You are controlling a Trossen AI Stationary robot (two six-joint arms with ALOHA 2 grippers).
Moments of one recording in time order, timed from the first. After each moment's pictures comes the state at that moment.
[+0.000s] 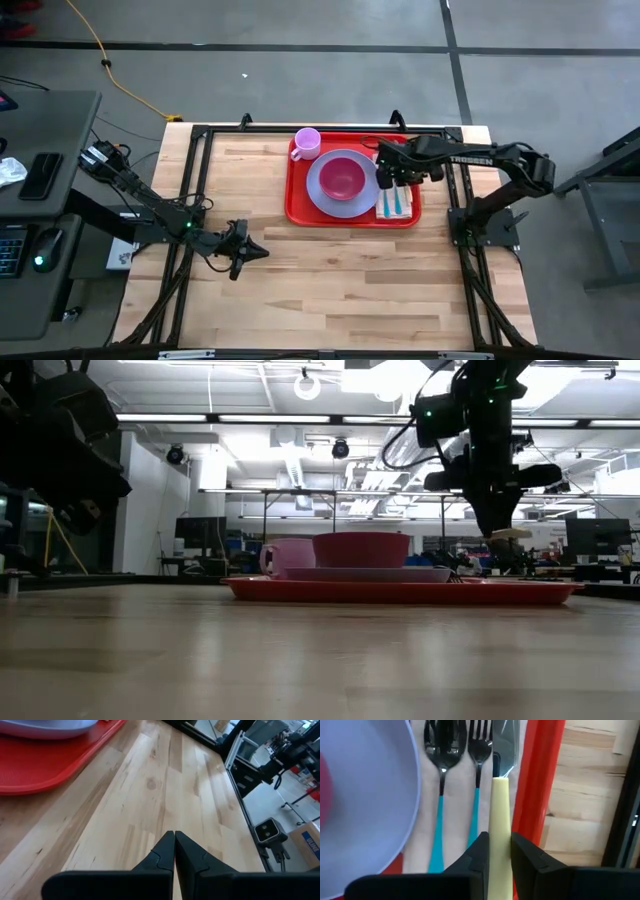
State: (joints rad) left arm -0.63 1.06 0.15 0.54 -0.48 -0.71; right arm -0.40 1.45 1.03 -1.11 0.20 1.05
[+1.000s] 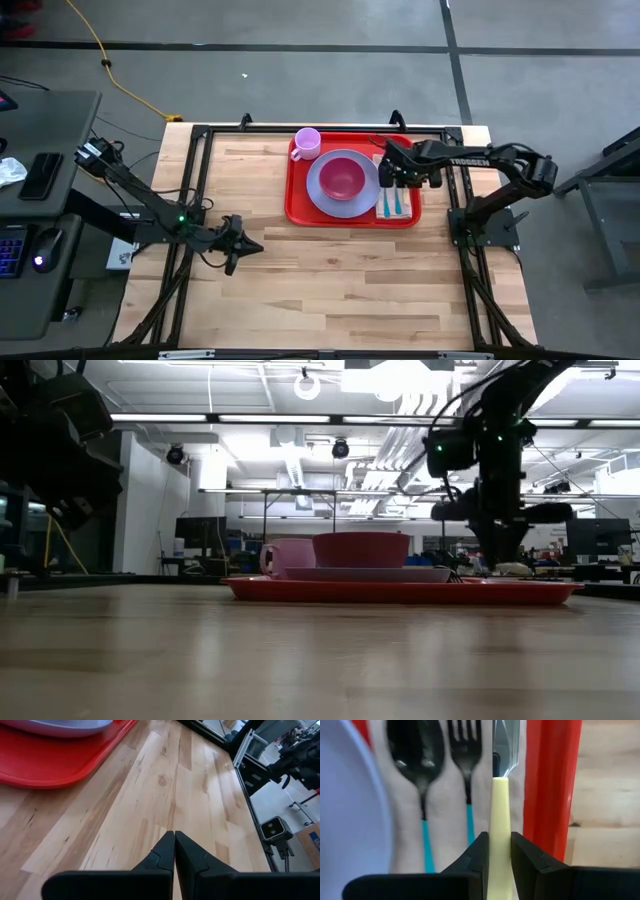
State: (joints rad) left arm -0.63 0.86 0.15 0.28 -0.49 -0.75; right arm -0.50 1.44 0.83 -0.84 0.12 1.08
